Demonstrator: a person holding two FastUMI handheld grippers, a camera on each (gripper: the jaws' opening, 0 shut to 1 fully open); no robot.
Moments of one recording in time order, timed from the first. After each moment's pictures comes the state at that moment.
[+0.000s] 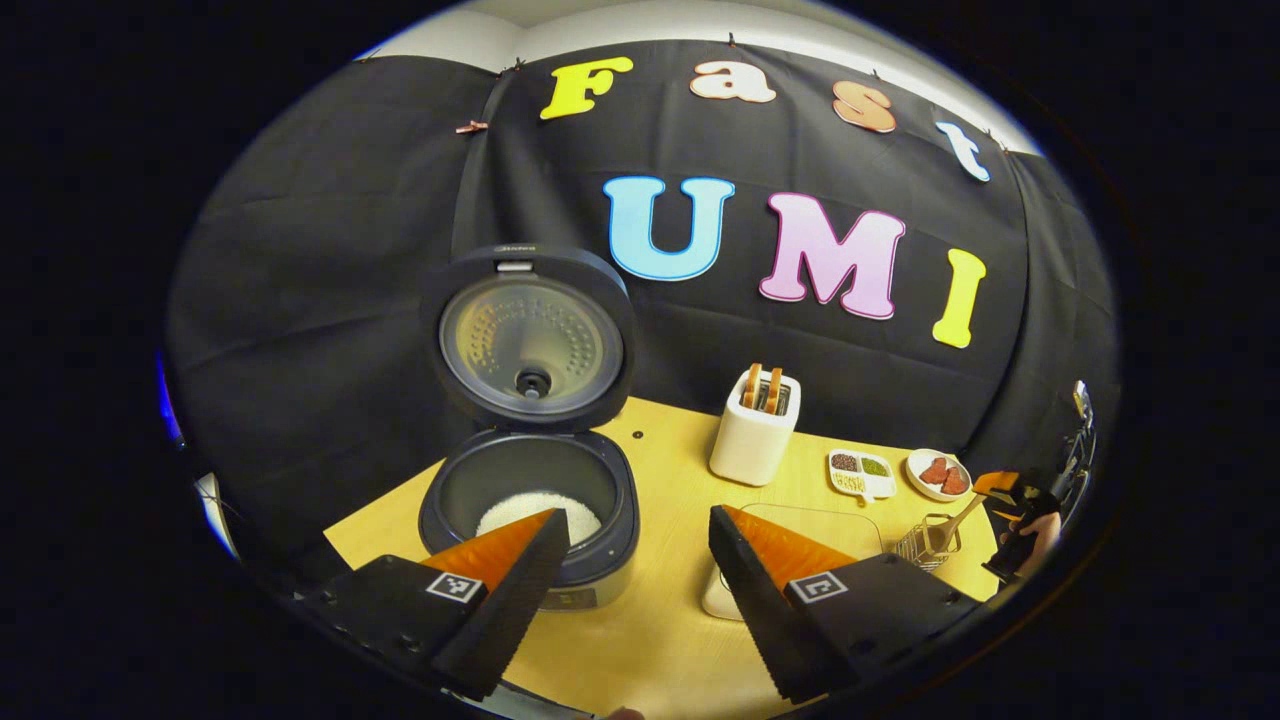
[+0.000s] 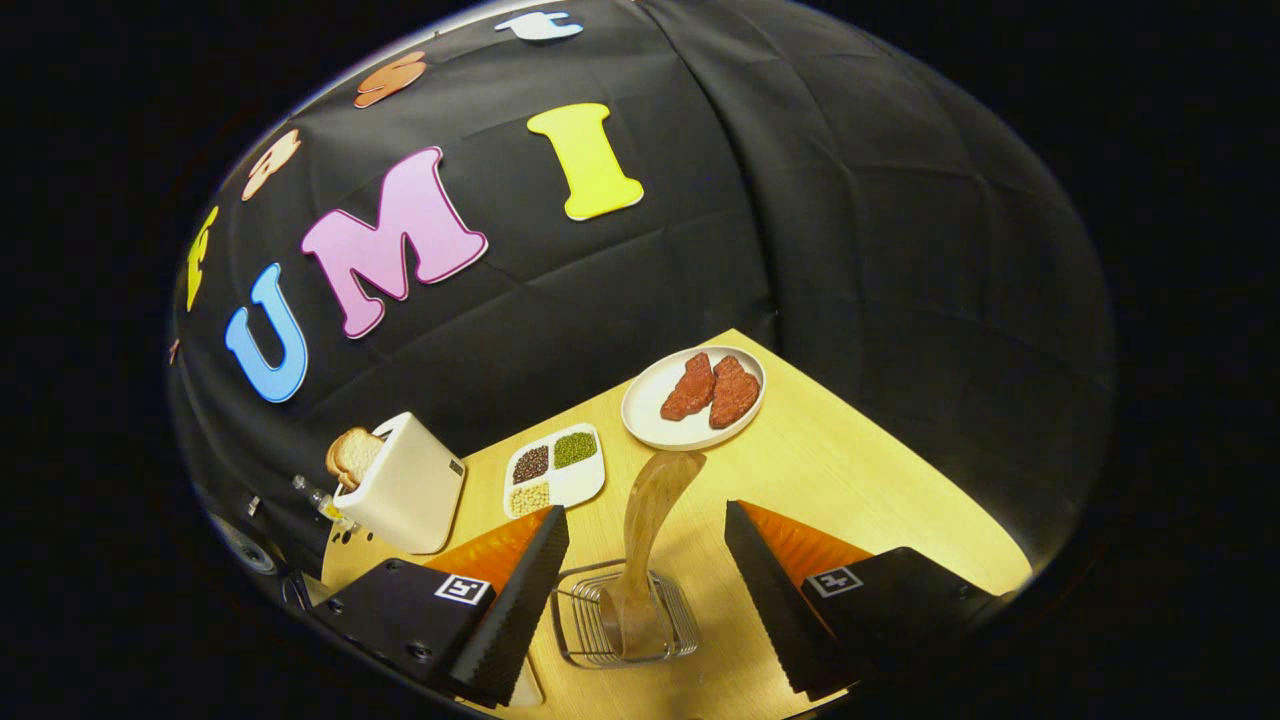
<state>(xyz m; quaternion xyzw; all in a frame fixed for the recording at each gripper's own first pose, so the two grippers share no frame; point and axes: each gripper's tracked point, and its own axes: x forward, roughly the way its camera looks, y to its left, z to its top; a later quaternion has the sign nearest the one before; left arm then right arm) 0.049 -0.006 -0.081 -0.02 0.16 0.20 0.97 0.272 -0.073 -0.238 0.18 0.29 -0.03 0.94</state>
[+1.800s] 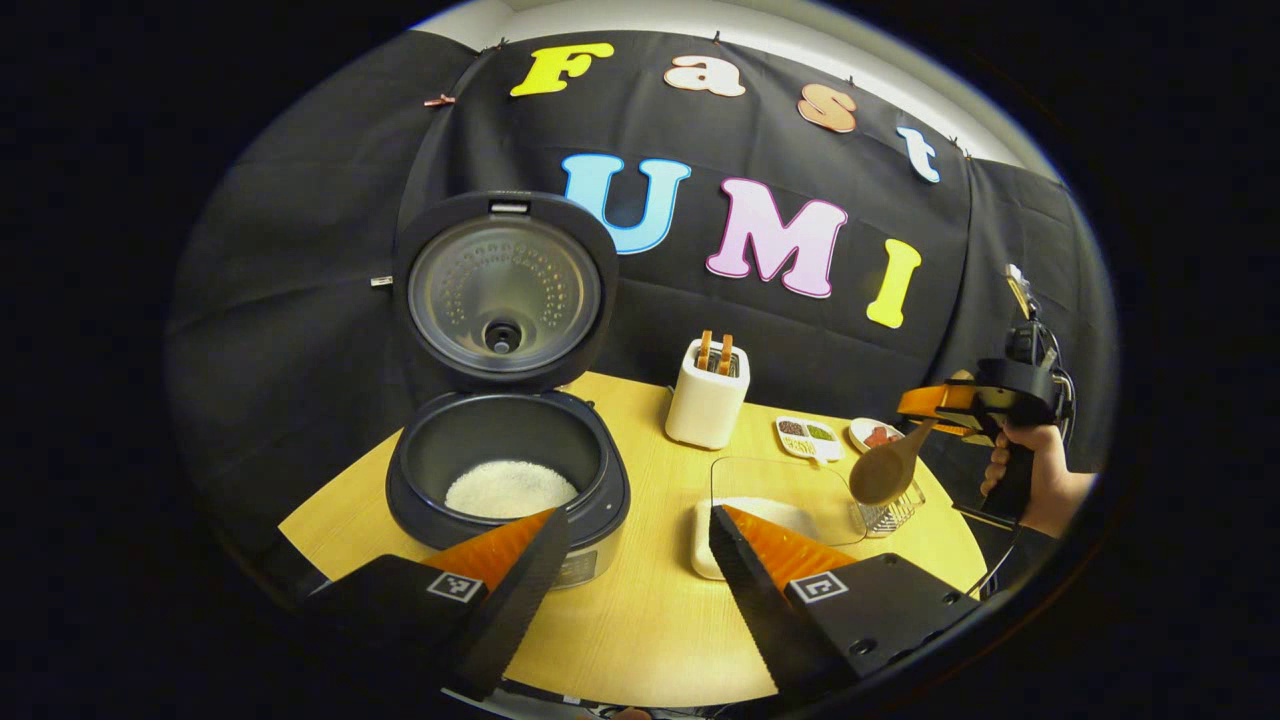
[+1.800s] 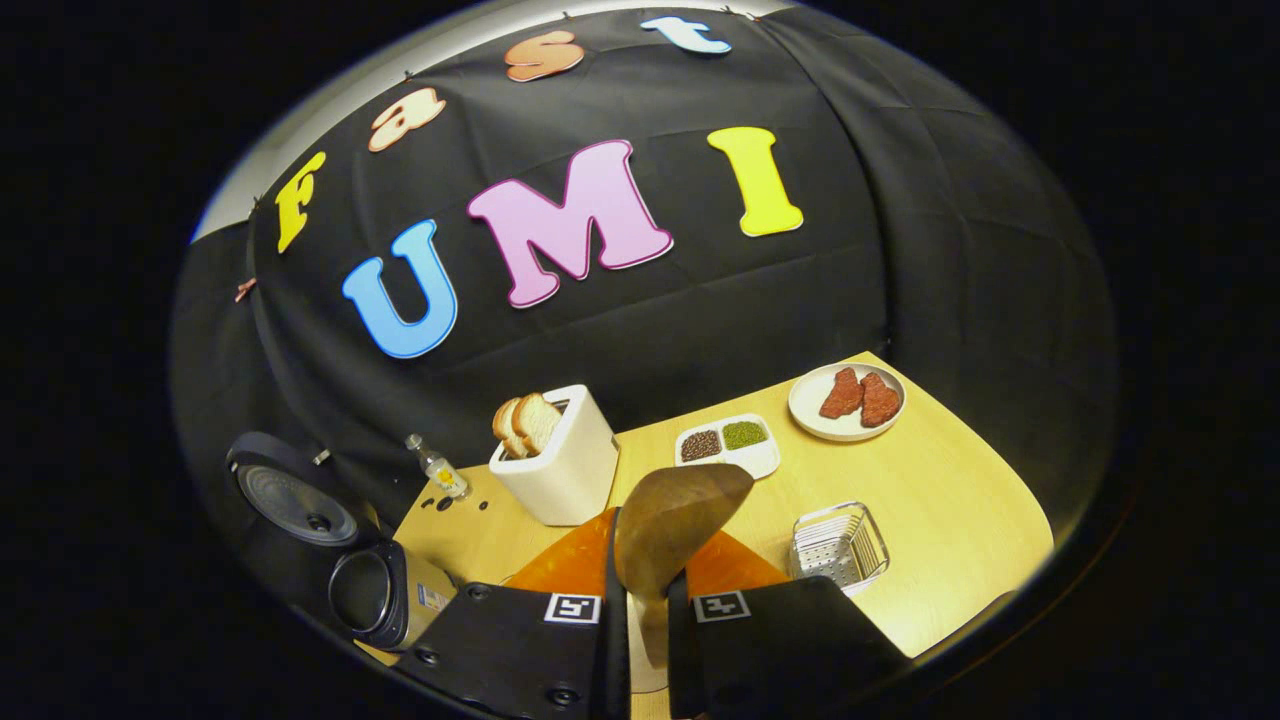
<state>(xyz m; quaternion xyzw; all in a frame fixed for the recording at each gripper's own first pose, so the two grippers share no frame) 0.011 0.024 -0.121 -0.03 0.17 0.07 0.98 0.181 0.127 -0.141 0.12 0.26 0.11 0.95</state>
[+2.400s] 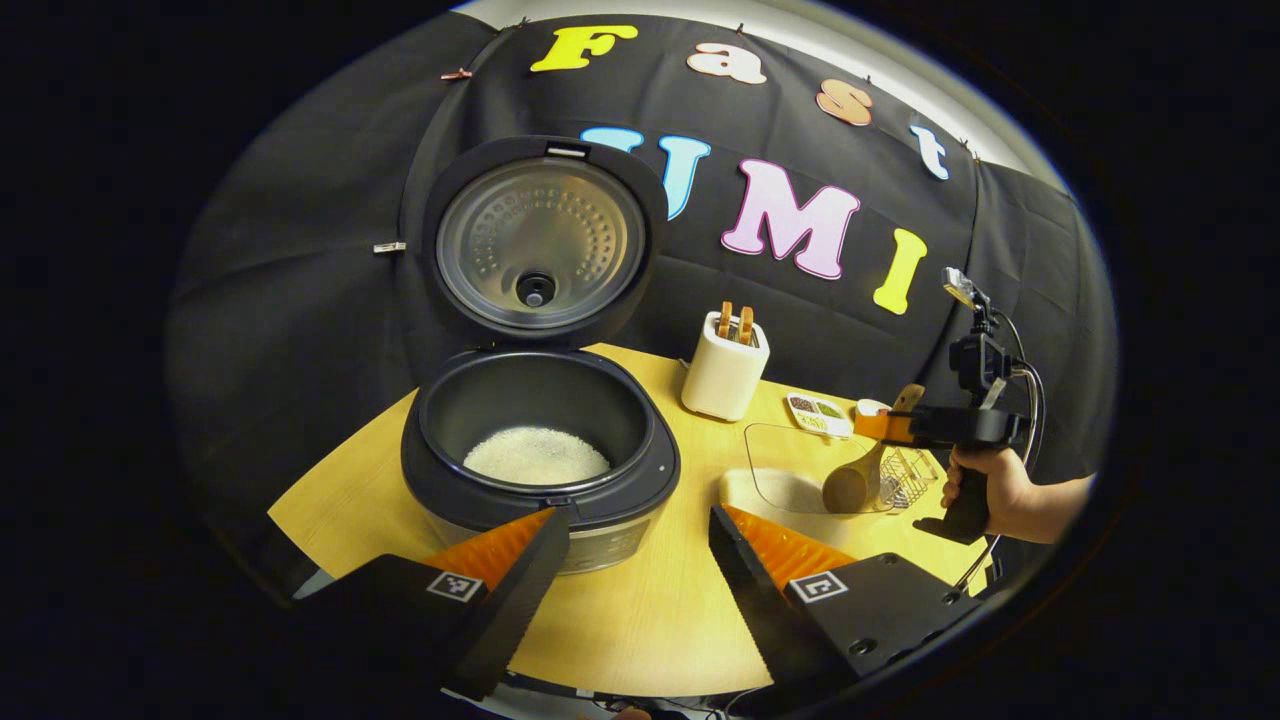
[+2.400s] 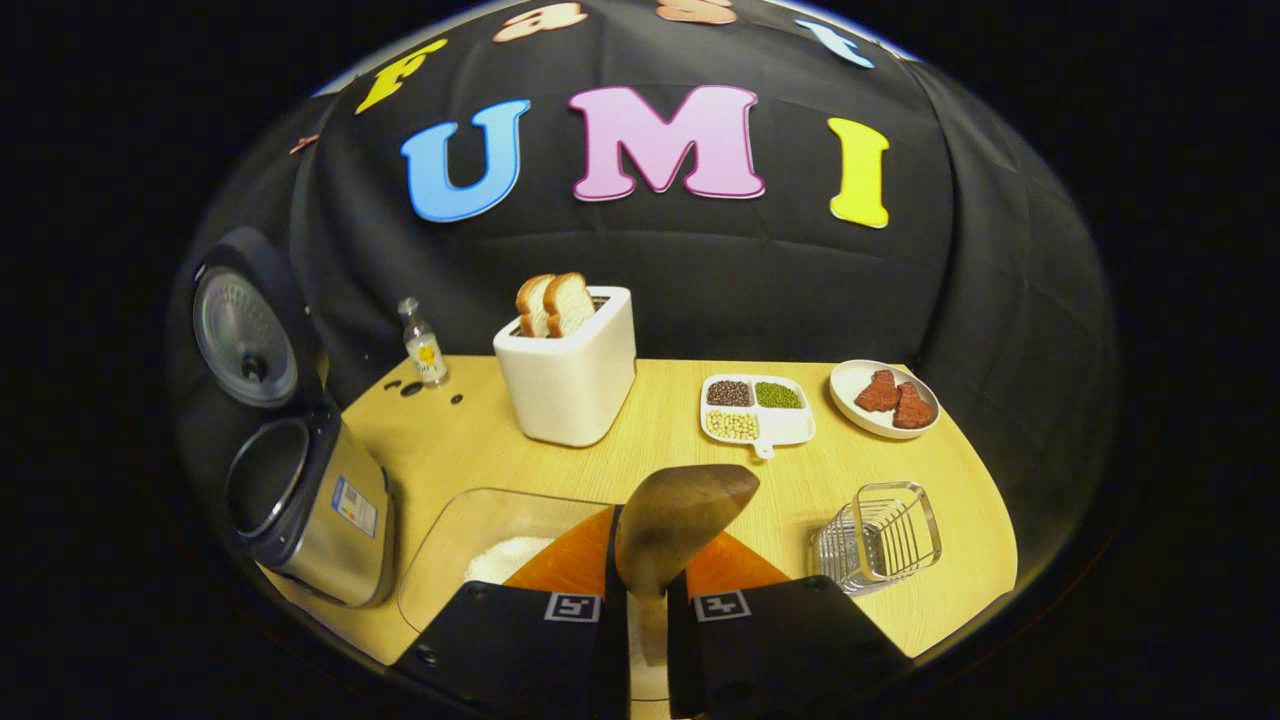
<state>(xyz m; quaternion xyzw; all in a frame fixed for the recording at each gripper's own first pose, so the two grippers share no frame) 0.004 0.068 -0.156 -0.06 0.20 0.06 0.98 0.157 0.180 -0.244 -0.06 0.31 0.16 0.94</state>
